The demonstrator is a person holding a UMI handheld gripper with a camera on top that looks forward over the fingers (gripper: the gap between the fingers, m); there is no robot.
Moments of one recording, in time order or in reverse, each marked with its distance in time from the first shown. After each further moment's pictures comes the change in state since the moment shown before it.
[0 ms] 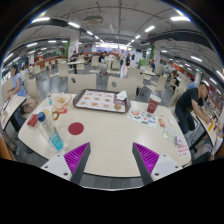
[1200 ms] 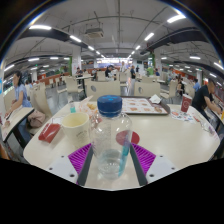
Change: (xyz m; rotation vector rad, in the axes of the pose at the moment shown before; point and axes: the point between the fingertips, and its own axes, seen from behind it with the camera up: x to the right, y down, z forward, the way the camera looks) arm -0.252 0.006 0.118 0.187 -0.074 0.099
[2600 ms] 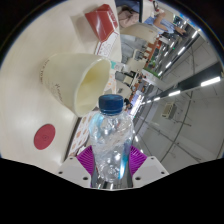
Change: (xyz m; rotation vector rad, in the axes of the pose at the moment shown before) arm -0.005 -0.167 0.083 0.074 0.490 -1.977
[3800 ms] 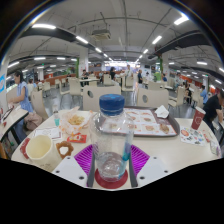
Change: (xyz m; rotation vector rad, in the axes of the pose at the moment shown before) arm -0.119 0.005 0.018 0.033 -0.491 1.938
